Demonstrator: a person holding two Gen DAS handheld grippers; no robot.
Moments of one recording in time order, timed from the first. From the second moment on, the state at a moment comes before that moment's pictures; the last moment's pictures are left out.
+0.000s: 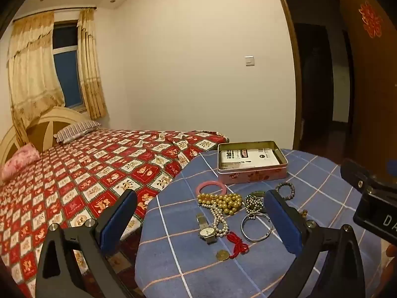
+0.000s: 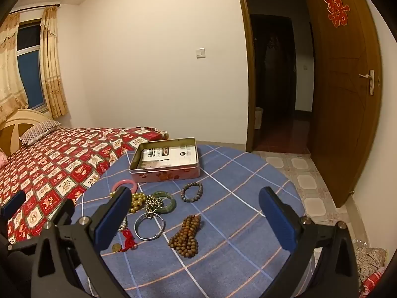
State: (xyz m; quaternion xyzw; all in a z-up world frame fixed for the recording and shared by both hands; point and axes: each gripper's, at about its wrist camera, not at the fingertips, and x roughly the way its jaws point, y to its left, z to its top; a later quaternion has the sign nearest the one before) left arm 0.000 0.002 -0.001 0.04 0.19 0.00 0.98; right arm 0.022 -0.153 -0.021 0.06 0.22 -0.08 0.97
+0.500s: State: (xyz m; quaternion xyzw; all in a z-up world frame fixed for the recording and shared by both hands) left arm -0.002 -0.004 0.002 0.04 0.20 -0.02 0.98; right arm 0.022 -0.158 -0.024 0.05 0.22 -0.09 0.97
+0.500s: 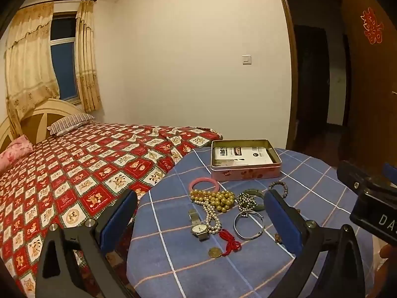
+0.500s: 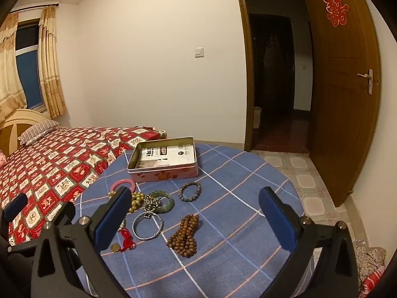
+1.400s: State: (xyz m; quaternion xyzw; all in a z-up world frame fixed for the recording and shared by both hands) left arm -0.010 -0.008 0.007 0.05 0.18 -0.03 0.98; right arm 0.023 -0.154 -0.025 0.06 0.22 -0.09 0.97
